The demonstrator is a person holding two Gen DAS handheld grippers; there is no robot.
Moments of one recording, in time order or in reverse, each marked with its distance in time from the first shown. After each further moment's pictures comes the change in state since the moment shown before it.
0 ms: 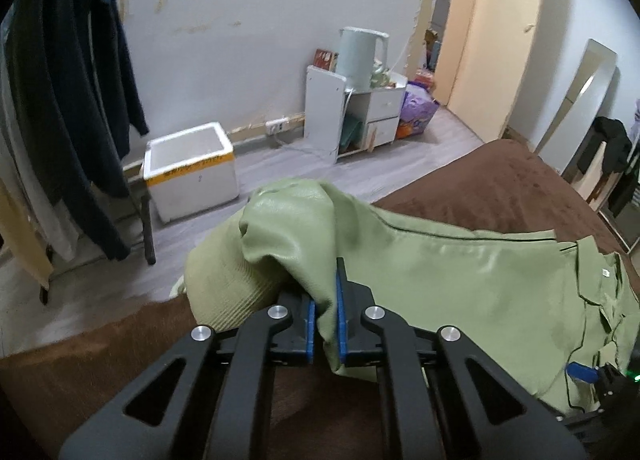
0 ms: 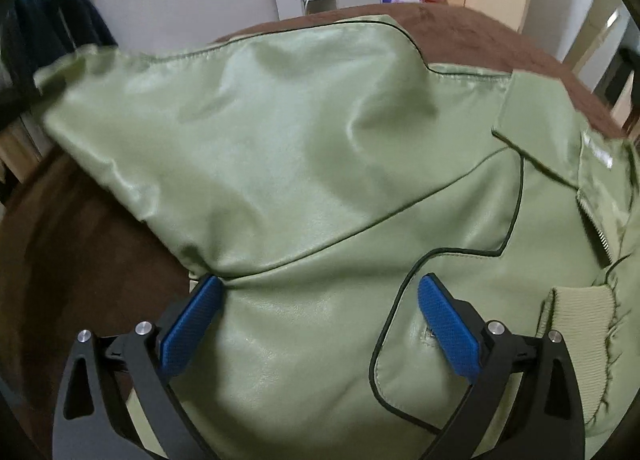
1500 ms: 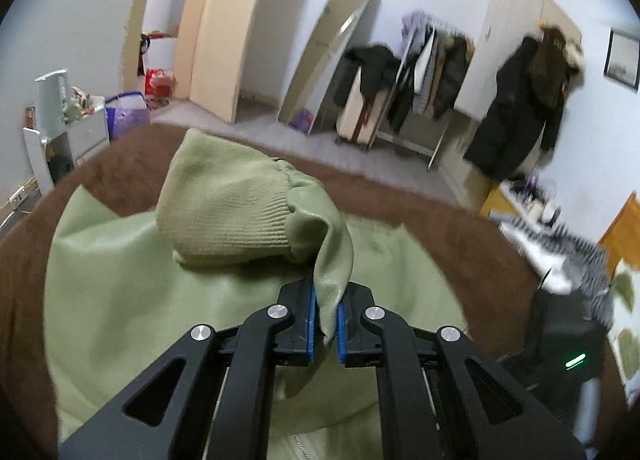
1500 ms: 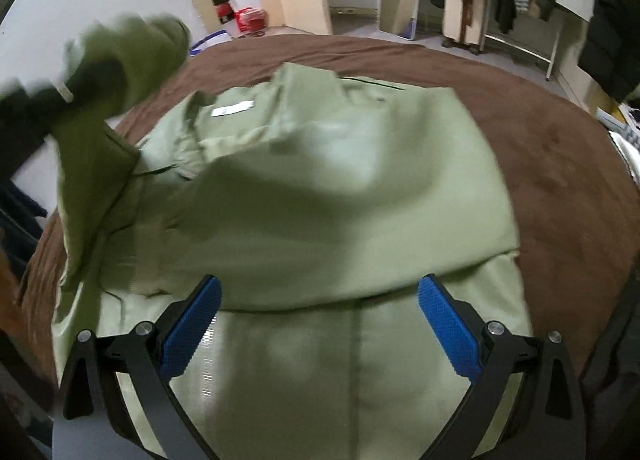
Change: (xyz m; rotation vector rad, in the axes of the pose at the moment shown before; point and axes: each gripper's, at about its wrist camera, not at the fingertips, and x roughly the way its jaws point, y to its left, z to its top) left arm -0.094 -0.444 -0.113 0.420 0.048 -0.713; right arm -0.185 -0.270 -0.147 0.539 -0.093 -0.198
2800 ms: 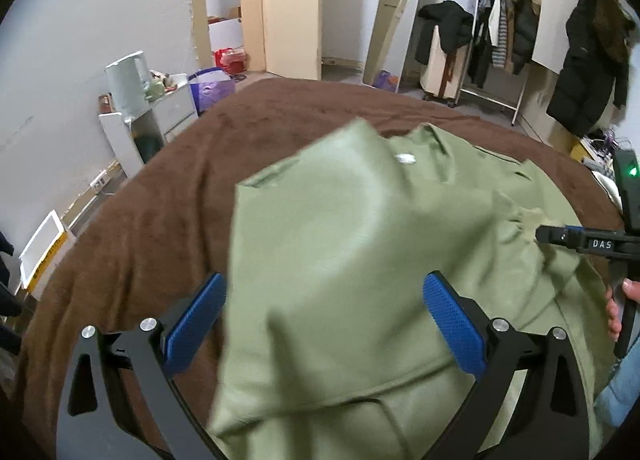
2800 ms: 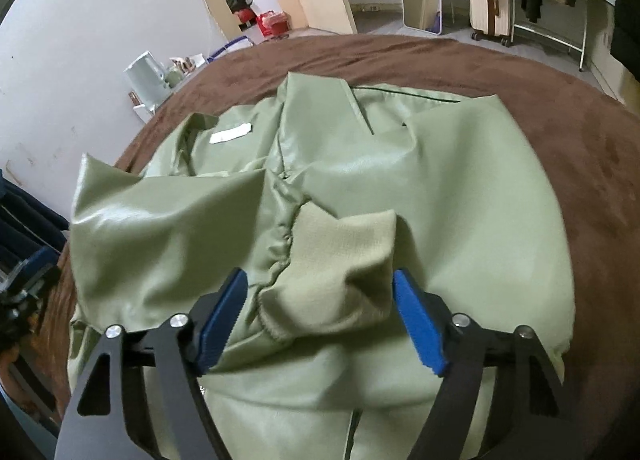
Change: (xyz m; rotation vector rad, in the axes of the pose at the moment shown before) left arm -0.048 0.128 -0.032 0.039 0.111 0.320; right arm 0.066 -0.020 0.052 0.015 0.008 0.161
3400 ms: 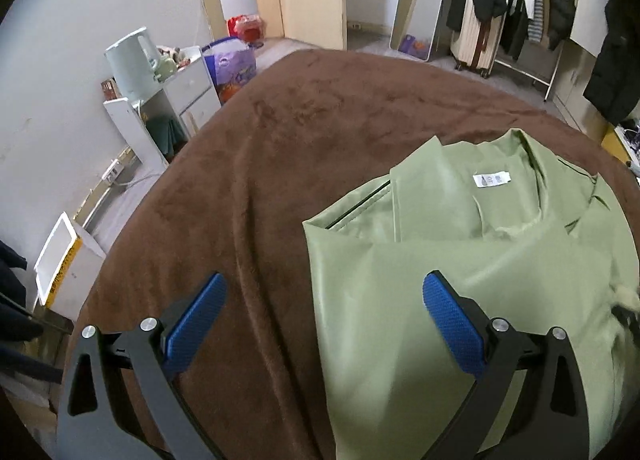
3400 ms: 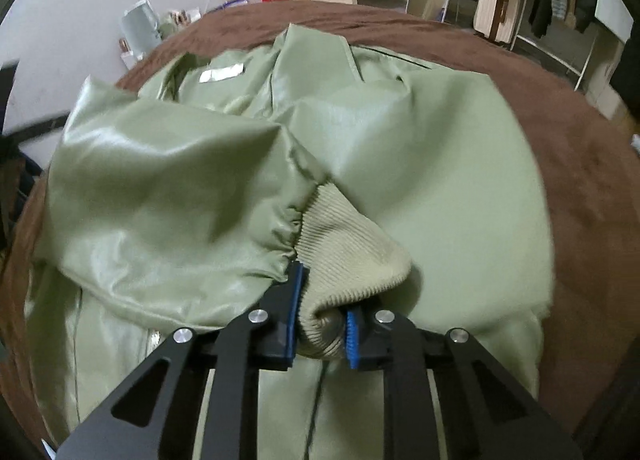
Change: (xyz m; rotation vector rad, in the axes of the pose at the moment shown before) left arm 0.091 0.064 0.073 0.004 0.172 0.071; right arm -0.006 0.011 -0.040 -0.135 0.108 -0.143
